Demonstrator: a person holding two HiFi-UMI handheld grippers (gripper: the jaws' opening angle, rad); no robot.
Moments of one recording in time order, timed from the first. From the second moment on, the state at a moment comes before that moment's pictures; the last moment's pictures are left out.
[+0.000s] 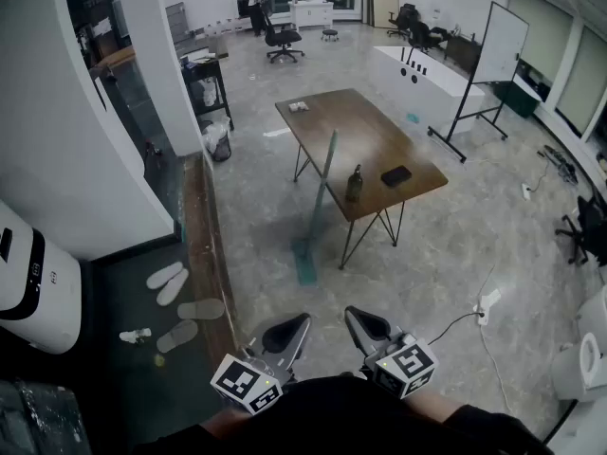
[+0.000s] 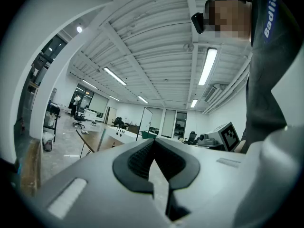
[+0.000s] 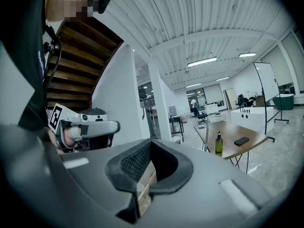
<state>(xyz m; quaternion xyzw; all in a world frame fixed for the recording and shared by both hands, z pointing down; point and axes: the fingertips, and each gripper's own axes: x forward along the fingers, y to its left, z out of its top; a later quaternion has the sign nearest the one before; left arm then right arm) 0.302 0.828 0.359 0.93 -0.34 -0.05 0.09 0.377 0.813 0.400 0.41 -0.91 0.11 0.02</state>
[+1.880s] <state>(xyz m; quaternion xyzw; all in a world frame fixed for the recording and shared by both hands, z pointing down) 0.382 0.808 0.372 0.92 -0.38 -0.03 0.09 0.459 0.789 0.432 0.38 -0.91 0.14 0.00</state>
